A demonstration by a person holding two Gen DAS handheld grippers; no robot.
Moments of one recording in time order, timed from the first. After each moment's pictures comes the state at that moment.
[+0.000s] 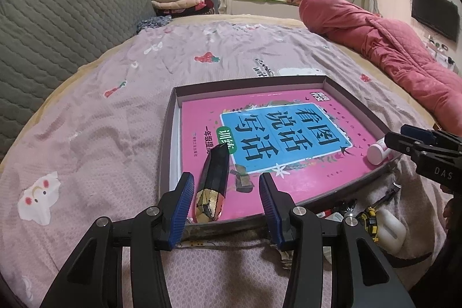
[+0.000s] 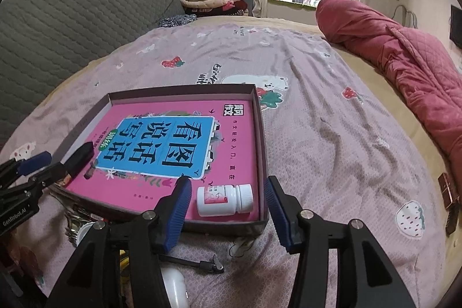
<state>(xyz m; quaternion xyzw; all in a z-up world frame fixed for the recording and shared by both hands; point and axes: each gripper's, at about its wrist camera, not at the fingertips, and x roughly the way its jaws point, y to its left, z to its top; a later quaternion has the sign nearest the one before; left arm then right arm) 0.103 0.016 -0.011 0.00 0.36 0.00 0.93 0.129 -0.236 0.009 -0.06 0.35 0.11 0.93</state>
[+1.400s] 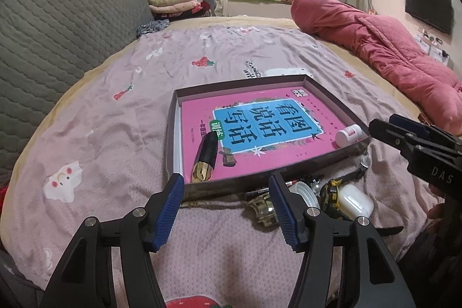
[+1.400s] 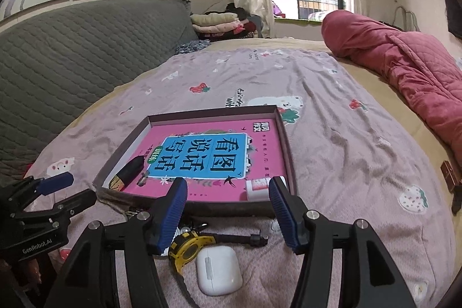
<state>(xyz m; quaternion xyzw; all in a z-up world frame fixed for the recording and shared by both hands) 0.039 -0.001 0.024 0.01 0.36 -0.01 0.93 0.063 -0.225 0.039 -0.02 0.30 0.14 0.94</state>
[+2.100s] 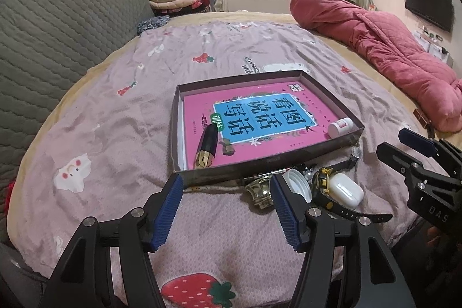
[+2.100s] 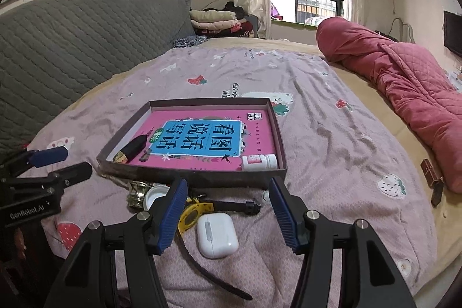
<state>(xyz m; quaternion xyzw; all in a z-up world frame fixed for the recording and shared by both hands) 0.018 0.000 0.038 0.01 0.37 -0.01 0.93 0.018 -0.221 0.041 -0.06 0.30 0.12 0.94</state>
